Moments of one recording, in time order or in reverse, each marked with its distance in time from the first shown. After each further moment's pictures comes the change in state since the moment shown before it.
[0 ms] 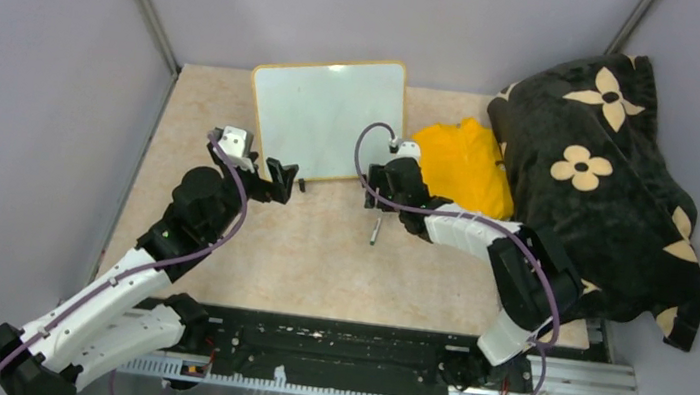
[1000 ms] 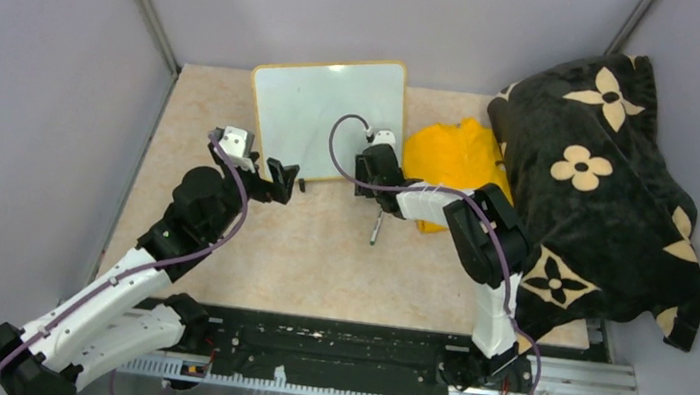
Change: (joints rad) left arm 0.000 0.003 0.000 0.003 0.008 0.000; right arm 0.005 0.367 0.285 0.033 0.020 -0.090
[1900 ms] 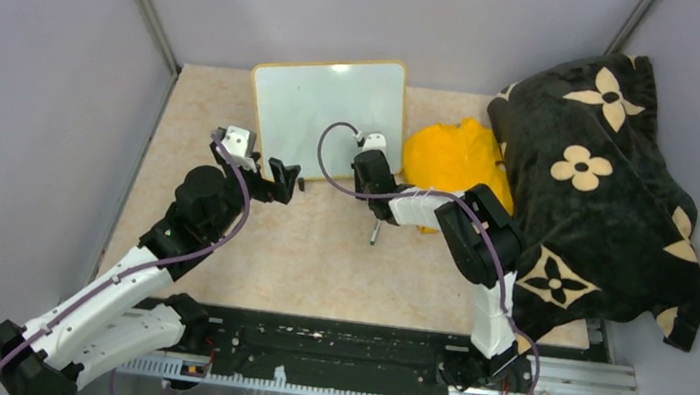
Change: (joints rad) left arm 0.000 0.014 0.000 0.005 0.000 0.000; right arm 0.045 0.029 -0.002 0.060 0.072 -0.066
